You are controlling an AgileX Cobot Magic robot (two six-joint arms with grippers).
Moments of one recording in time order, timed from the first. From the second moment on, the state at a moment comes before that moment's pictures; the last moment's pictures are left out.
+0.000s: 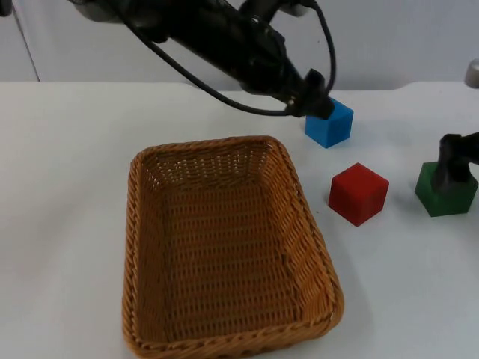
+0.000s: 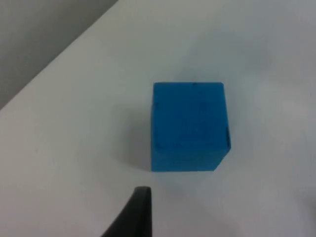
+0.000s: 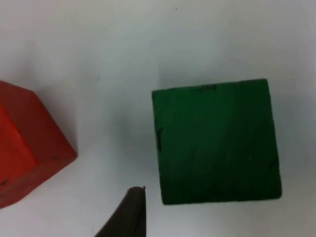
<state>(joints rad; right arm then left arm) 0.17 1.91 -1.01 0.08 0.29 0.03 -0.41 2.44 -1.95 -0.90 0.61 1.16</state>
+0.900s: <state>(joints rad) 0.17 1.94 -1.02 0.06 0.26 0.03 -0.45 2.65 -2.15 -1.13 0.45 1.38</state>
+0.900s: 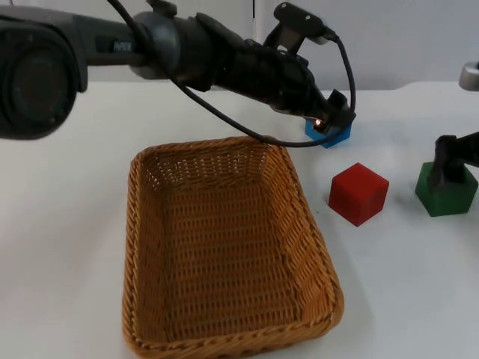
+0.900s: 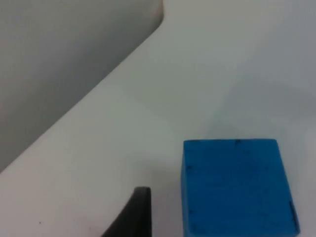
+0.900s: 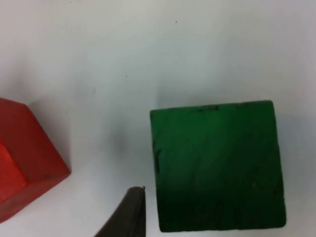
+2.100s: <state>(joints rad) 0.17 1.99 -1.02 0.06 0.23 0.03 -0.45 2.77 -2.22 -1.21 0.37 1.45</state>
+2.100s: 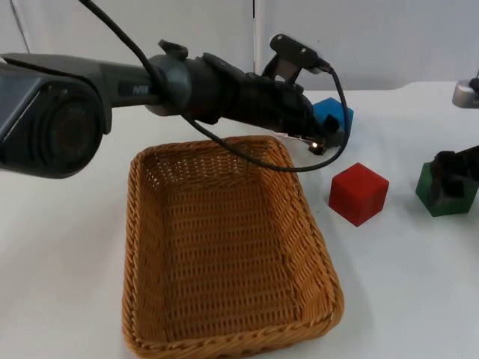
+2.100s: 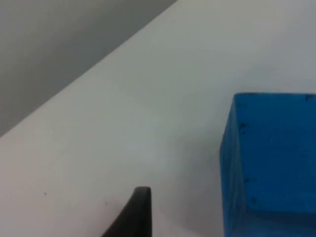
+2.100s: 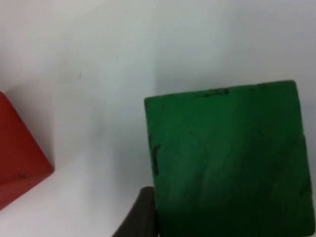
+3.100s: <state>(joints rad) 0.17 1.99 -1.02 0.06 0.22 0.03 -0.45 2.79 -2.24 -1.31 0.37 1.56</state>
